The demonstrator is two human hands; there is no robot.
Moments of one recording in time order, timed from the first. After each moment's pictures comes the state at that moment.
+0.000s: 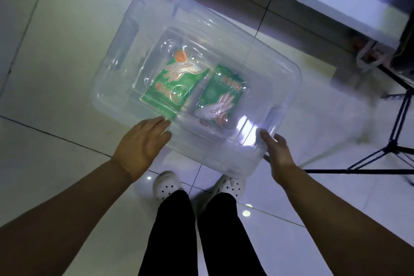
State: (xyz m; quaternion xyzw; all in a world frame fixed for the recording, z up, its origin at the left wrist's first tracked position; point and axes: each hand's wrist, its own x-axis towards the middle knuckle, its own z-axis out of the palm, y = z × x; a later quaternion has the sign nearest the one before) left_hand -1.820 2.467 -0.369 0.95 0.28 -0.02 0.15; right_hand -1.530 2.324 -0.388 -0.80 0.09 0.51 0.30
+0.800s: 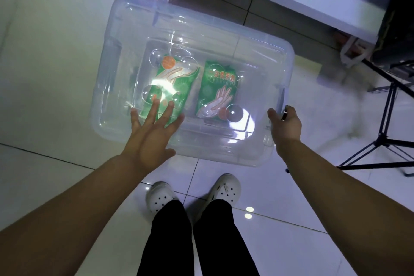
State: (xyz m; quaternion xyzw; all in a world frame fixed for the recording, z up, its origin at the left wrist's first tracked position) left_hand -1.757 2.481 -0.384 0.89 0.33 -0.26 0.18; right_hand -1.473 2.359 -0.394 -0.90 -0.04 0.33 0.29
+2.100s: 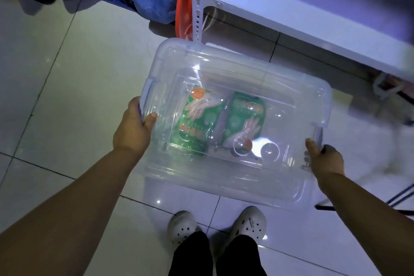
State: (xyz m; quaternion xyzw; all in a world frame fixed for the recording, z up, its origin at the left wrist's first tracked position) left_hand -1.806 2.611 -0.412 0.66 0.67 0.06 0.35; right_hand -1.470 2.400 -0.385 -0.94 -0.03 0.30 0.13
